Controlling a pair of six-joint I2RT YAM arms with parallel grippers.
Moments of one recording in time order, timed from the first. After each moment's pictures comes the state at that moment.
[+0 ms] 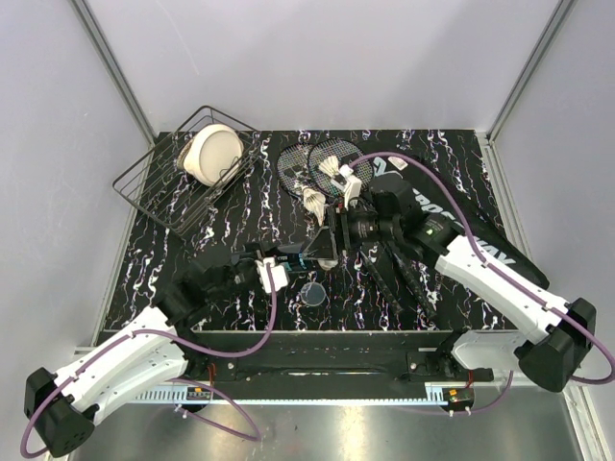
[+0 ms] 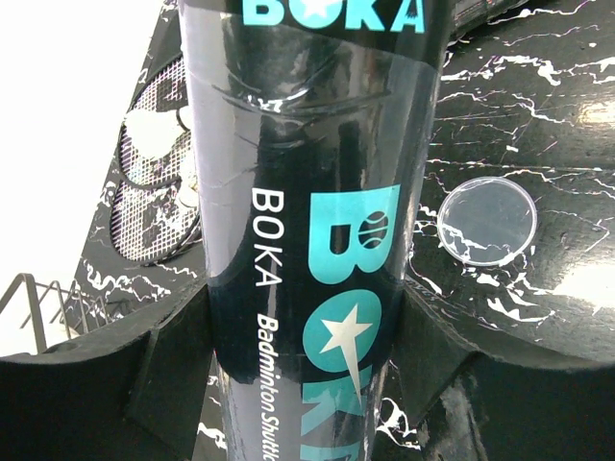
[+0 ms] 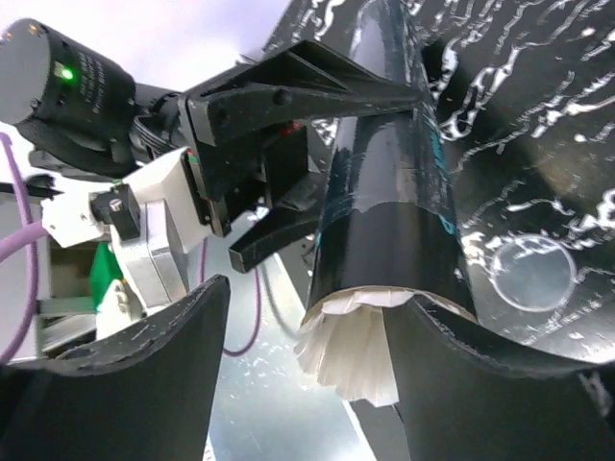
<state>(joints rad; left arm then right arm) -0.73 0.69 0.50 -0.15 0.28 0.73 0.75 1.24 1.20 -0.48 -0.57 0.53</state>
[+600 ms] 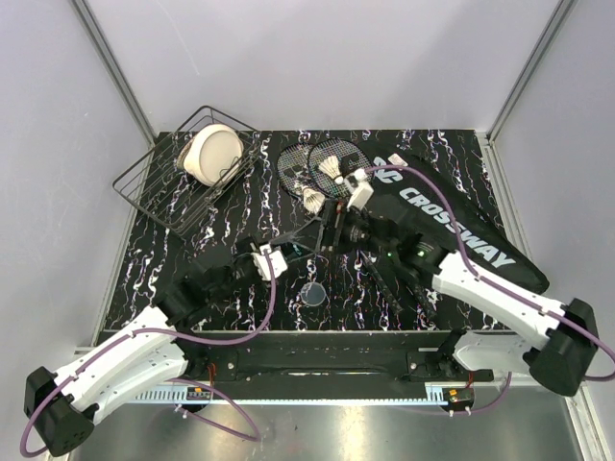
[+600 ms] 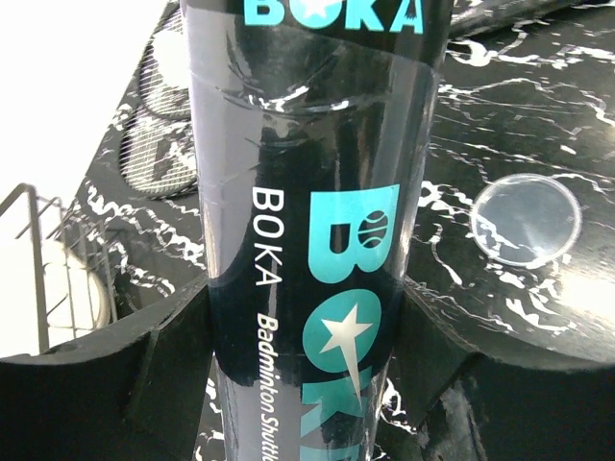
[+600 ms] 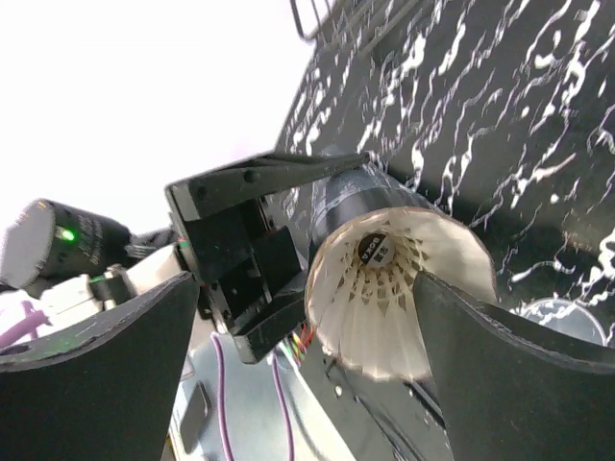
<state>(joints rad) -0.73 0.69 0.50 -0.16 0.12 0.60 0.85 1.21 0.98 -0.05 -0.23 0.87</state>
